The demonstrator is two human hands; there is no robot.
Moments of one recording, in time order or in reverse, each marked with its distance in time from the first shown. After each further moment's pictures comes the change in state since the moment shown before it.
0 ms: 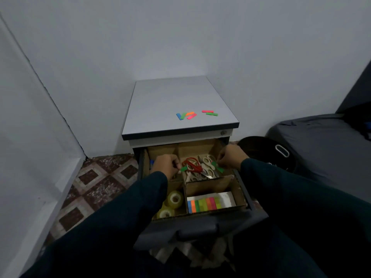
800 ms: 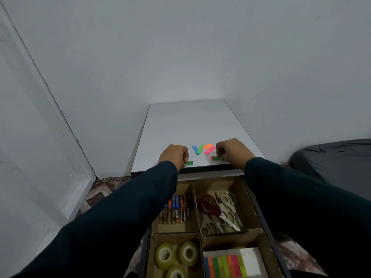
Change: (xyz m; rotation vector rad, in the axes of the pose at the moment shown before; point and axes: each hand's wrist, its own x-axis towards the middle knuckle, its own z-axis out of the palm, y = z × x) left_hand 0.125 0.022 -0.077 0.291 0.048 0.099; right_hand 0.116 -0.066 -0.057 -0.208 0.156 -0.359
